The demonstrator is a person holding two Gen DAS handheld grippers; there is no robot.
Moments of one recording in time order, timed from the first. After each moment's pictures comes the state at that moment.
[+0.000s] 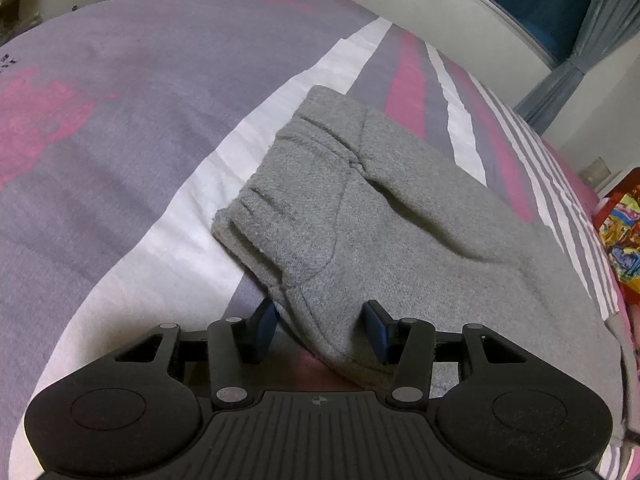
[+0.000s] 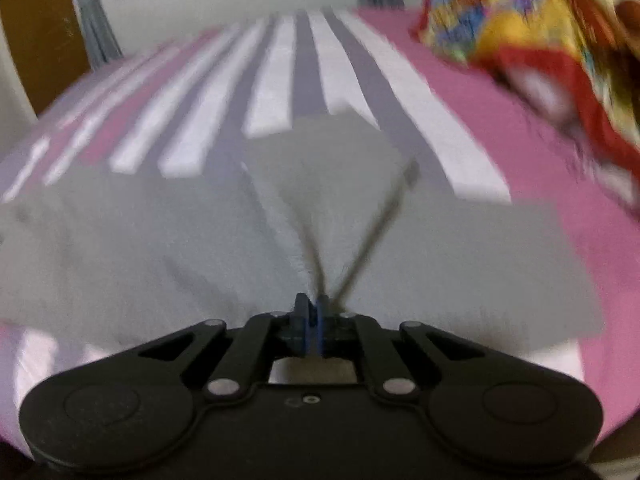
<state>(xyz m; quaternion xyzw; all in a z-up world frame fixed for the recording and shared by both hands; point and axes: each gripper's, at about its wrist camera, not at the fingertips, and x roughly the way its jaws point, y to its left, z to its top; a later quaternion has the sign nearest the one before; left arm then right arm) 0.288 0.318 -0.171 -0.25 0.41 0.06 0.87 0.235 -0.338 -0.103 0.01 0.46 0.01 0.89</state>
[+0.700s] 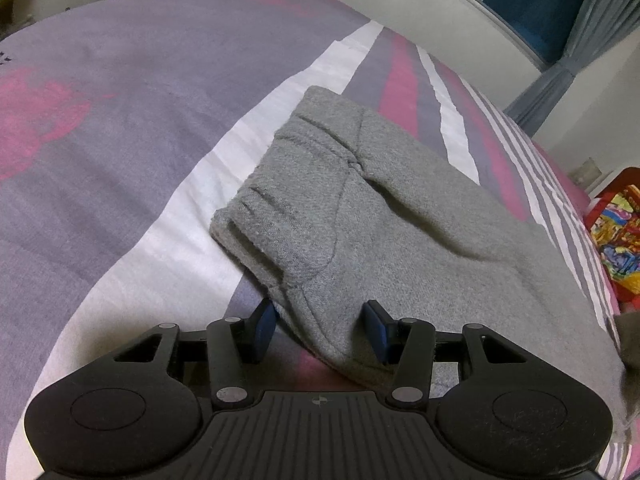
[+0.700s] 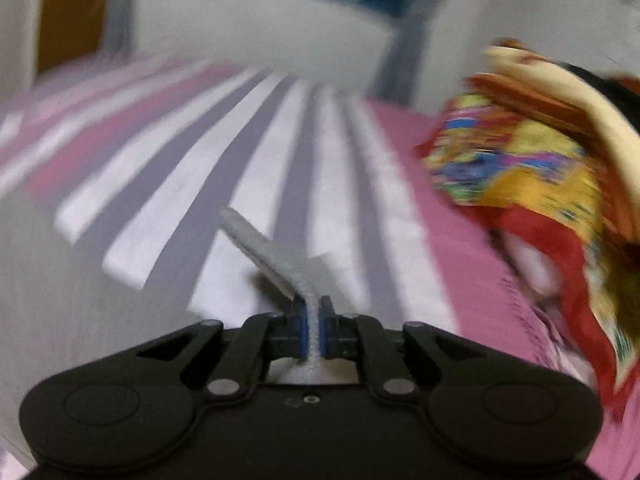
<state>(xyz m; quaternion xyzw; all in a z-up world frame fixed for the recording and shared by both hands) 0.282 0.321 -0.174 -0.26 0.40 0.05 0.88 0.300 -0.334 -0.030 -0.09 0.30 -0.04 0.95</state>
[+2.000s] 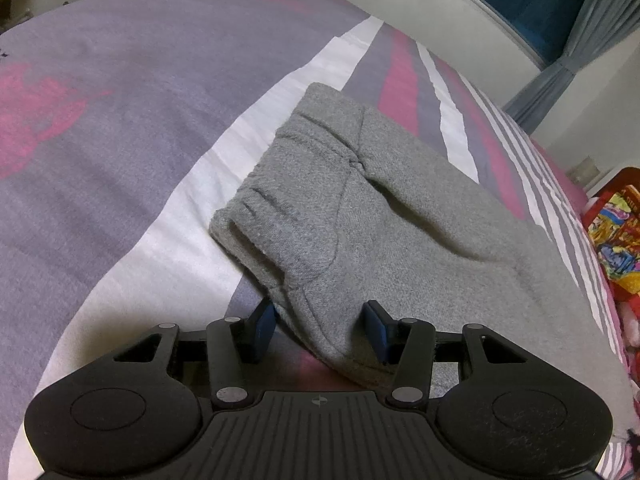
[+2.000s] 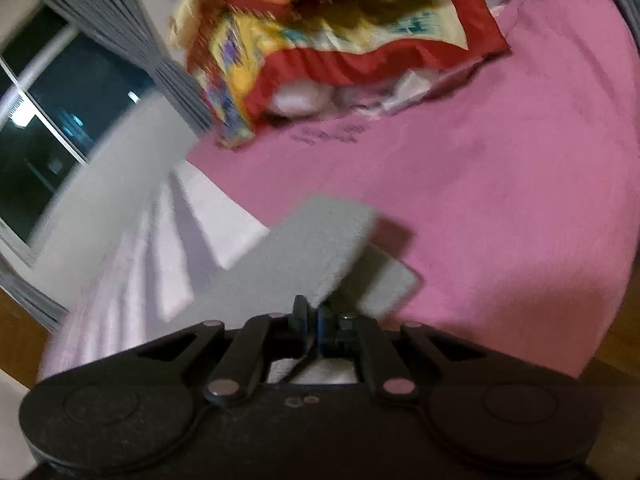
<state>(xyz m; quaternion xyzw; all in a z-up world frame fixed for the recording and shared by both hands) 0.284 0.323 -0.176 -0.26 0.41 0.04 0.87 0.191 -0.540 -0.138 0.36 0.28 -0.16 0.87</state>
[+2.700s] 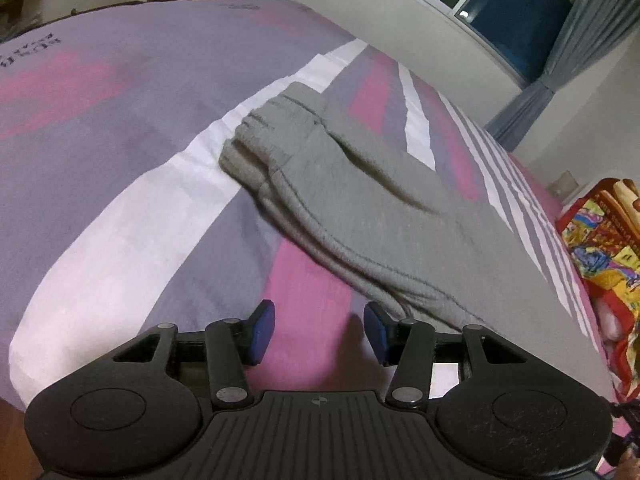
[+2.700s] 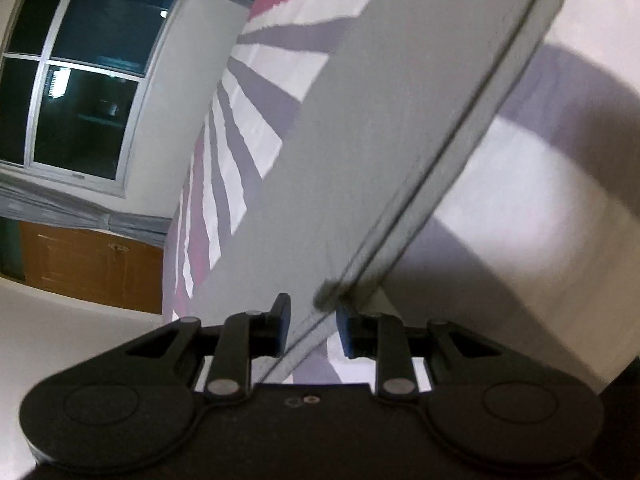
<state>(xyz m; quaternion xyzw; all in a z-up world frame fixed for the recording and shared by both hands) 0.196 0.288 -0.158 -0.28 0.37 0.04 0.89 0.206 -0.406 -0.167 0.50 0.38 0.05 0.77</state>
